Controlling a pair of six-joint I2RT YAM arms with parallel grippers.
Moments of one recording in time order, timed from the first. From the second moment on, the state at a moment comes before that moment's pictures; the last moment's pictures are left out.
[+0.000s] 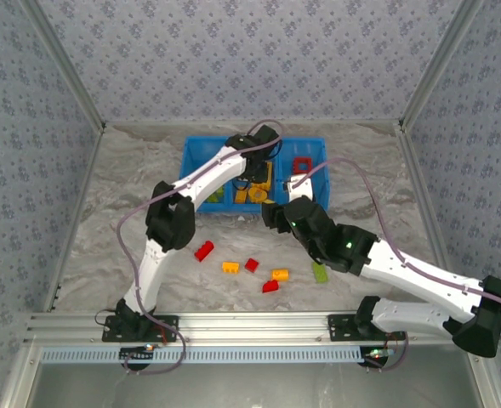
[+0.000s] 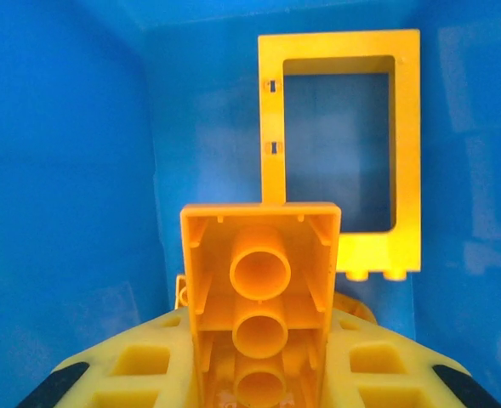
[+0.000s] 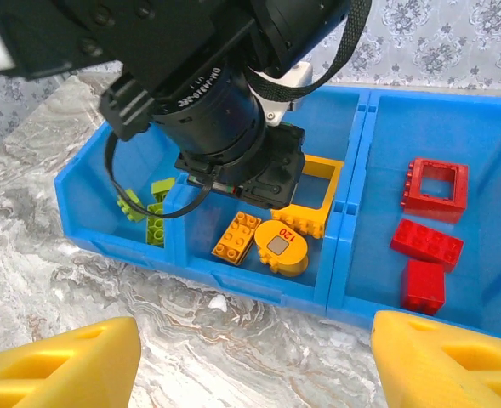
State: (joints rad) left arm -0.71 2.32 2.18 -1.06 -0.27 -0.53; right arm 1.01 1.05 0.94 -0.40 0.56 0.46
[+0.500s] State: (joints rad) left arm -0.69 2.38 2.20 -1.08 -0.28 -0.56; right arm 1.01 1.01 0.89 -0.41 0.53 0.50
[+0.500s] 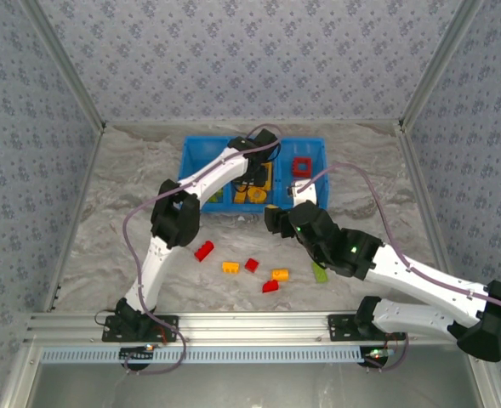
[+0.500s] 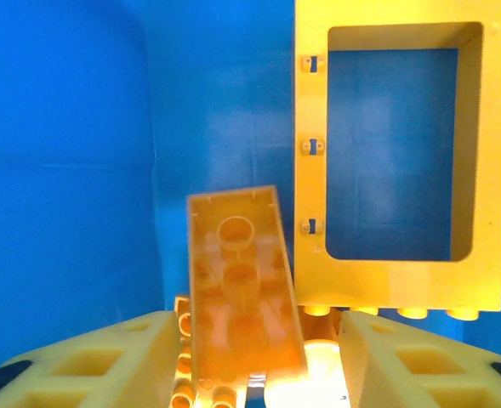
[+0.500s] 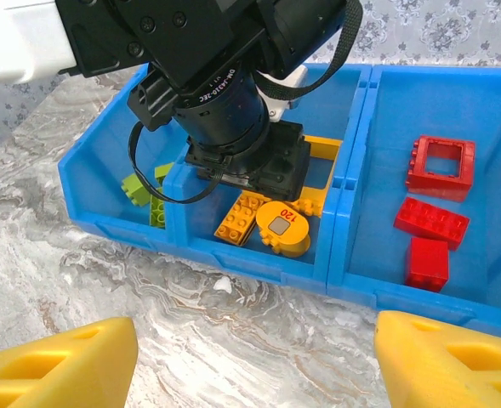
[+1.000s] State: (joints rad) left arm -0.76 2.08 2.08 -1.06 -0.30 -0.56; right arm 1.02 0.96 0.89 -0.46 0.53 0.50
